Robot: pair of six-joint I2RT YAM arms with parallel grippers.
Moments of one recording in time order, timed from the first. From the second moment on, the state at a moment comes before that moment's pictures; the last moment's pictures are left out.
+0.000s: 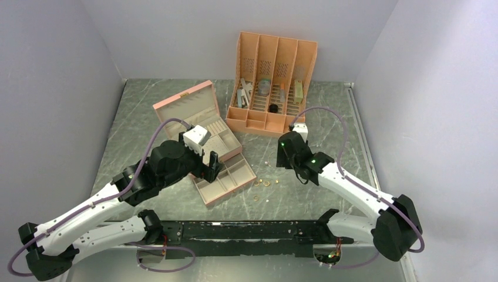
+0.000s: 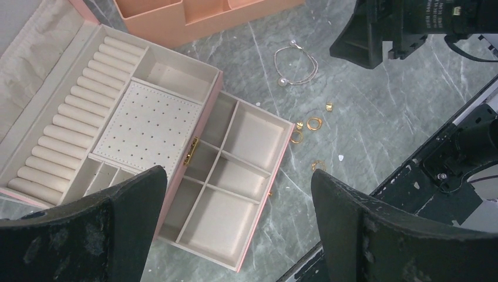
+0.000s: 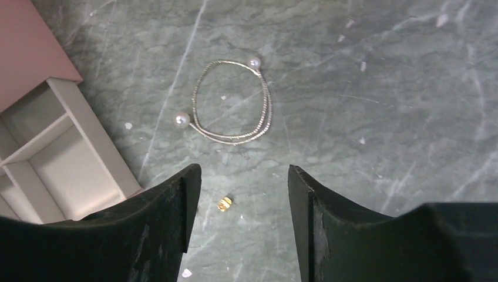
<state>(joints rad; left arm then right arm) -0.95 0.79 0.85 -0.47 -0.19 -0.25 0.66 1.11 0.73 -0.48 0.41 0.52</state>
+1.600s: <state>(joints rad) -0.95 0.78 0.85 -0.48 -0.20 -0.24 0.65 1.59 0.81 -0.17 0.16 0.46</state>
